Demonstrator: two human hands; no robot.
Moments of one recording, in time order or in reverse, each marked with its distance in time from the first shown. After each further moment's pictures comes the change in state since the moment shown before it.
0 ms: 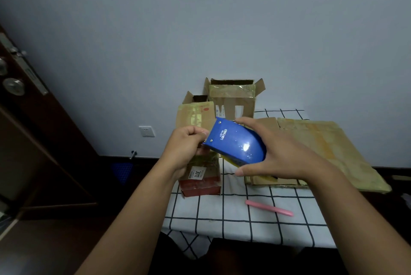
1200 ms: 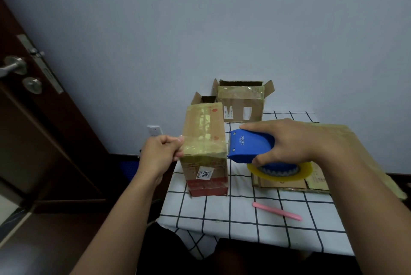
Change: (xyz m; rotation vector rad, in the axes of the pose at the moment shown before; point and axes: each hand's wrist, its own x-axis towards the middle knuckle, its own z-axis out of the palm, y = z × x) left_hand 0.016 -0.039 -0.068 0.138 0.299 0.051; right_hand 0.031 0.005 -0.024 -0.294 -0.247 0.097
